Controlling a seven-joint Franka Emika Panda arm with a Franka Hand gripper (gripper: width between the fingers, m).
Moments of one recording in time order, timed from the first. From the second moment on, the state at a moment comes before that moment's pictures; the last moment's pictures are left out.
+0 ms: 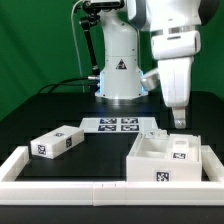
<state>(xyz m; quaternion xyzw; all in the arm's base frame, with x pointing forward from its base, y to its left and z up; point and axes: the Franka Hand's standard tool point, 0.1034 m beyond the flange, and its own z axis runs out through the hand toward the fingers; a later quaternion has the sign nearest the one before) 0.528 0.089 0.097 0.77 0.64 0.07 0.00</state>
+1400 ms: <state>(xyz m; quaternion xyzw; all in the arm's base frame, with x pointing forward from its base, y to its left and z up) 0.490 0.082 0.076 0.60 0.79 0.06 0.02</state>
